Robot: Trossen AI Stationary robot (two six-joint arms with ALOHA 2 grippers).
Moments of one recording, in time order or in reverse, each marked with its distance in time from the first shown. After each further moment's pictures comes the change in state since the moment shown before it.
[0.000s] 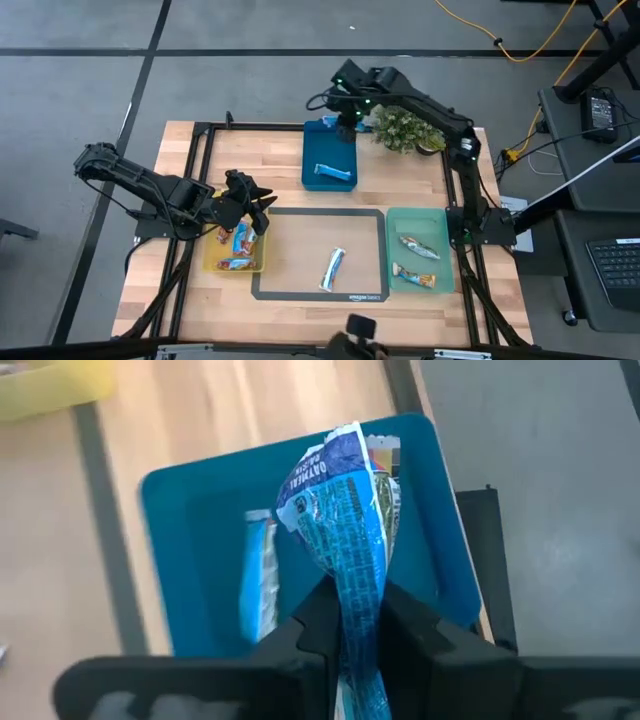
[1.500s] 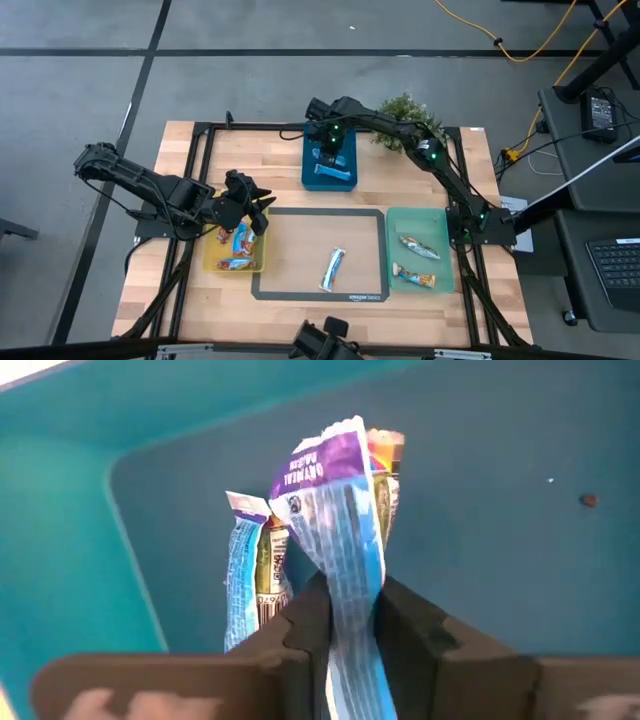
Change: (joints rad) left arm 0.000 0.000 0.000 -0.032 0.009 0.002; right arm 0.022 0.373 0.000 0.070 -0.089 0.052
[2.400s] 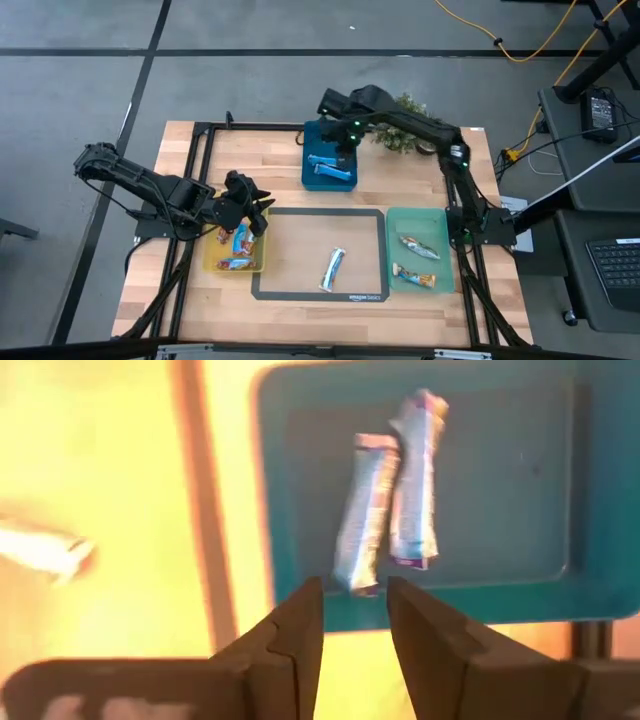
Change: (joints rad) left arm 0.000 0.000 0.000 -0.027 0.027 0.000; right arm 0.116 -0.303 0.033 -0.275 0.056 -0.083
